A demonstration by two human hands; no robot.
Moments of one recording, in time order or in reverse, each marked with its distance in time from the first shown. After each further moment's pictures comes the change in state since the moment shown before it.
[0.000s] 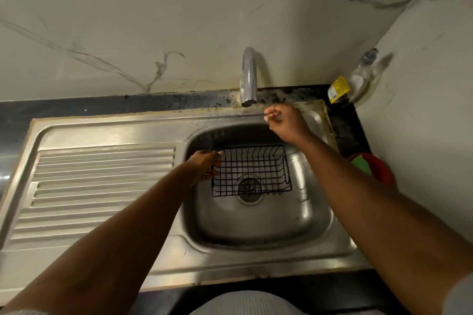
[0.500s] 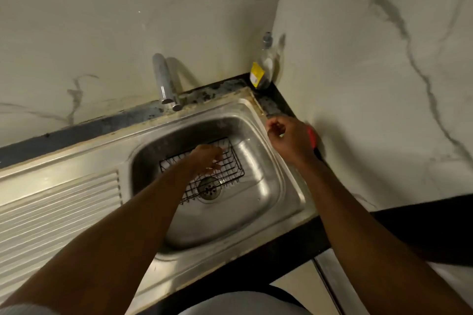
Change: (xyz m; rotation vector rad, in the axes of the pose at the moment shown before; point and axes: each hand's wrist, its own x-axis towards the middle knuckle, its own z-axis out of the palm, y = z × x) left_hand -0.019 0.055 0.124 0.213 -0.291 0.139; right_hand -0.167 0.049 -0.081 -0.072 0.488 0.174
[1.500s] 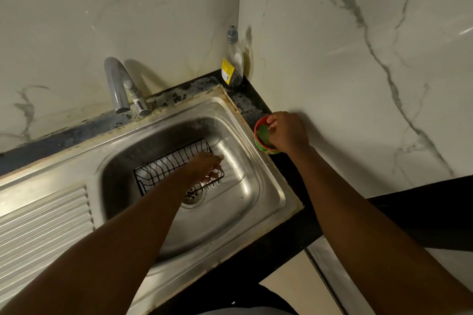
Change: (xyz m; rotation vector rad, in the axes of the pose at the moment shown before) left_hand 0.027 -0.004 0.059 0.156 -0.091 0.012; right_hand 0.023 0.060 -0.026 -0.280 -0.154 0.254
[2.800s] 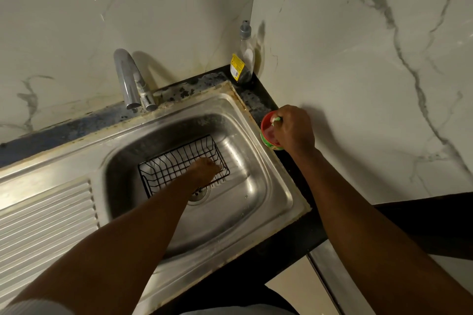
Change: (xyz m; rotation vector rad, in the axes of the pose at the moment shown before) left_hand 0.018 -0.035 -0.008 0.290 0.105 0.016; right_hand 0.000 -0.018 0.001 -0.005 0.127 -0.105
